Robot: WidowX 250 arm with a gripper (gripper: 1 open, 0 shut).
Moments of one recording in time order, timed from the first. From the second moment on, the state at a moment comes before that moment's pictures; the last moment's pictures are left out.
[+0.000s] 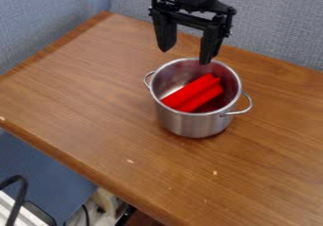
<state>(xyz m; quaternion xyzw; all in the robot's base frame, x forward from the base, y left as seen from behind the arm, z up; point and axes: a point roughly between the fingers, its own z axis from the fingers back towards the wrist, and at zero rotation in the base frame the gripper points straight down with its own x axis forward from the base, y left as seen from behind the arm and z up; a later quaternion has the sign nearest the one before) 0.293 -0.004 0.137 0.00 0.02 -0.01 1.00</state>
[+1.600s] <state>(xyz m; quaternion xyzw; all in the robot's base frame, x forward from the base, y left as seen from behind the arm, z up) 0.302 0.012 0.116 0.01 0.04 -0.01 1.00</state>
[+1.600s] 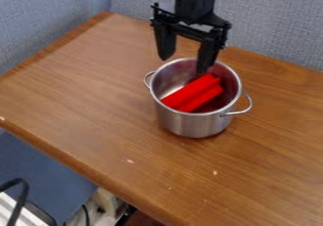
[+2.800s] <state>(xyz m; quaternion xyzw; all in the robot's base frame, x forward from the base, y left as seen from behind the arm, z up) 0.307 -0.004 0.122 -0.01 0.03 -0.03 1.00</state>
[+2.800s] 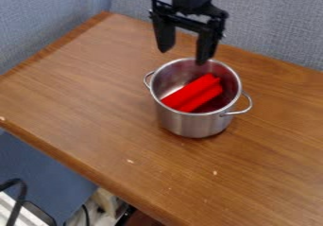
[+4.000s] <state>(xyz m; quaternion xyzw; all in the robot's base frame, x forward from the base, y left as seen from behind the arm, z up) 0.301 -0.008 0.122 0.00 0.03 -0.02 1.00</state>
